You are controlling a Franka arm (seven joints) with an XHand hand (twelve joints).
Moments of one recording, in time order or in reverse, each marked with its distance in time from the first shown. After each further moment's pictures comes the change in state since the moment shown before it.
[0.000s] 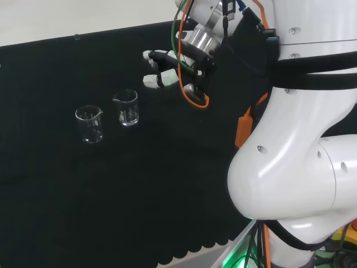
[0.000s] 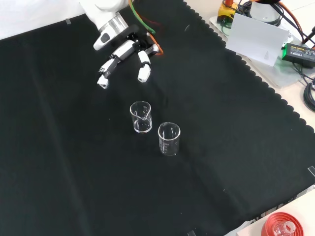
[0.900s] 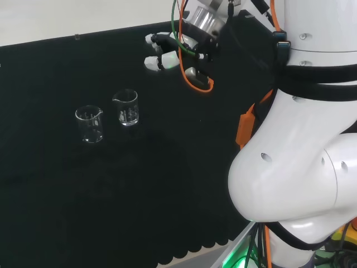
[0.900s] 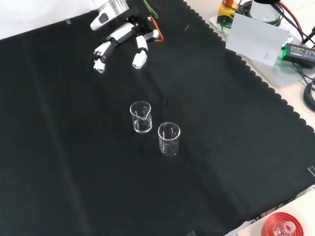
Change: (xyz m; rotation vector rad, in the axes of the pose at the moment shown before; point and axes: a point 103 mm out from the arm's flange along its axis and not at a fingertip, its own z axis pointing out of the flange) arm 0.037 -0.010 -0.044 -0.064 -0.088 0.031
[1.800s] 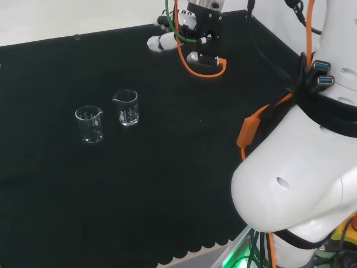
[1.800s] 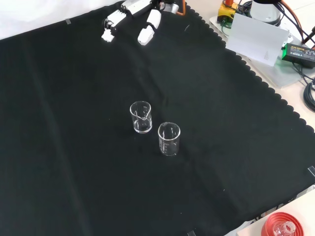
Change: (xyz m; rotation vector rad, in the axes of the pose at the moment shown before) arm 0.066 -0.058 -0.049 -0.016 -0.293 0.163
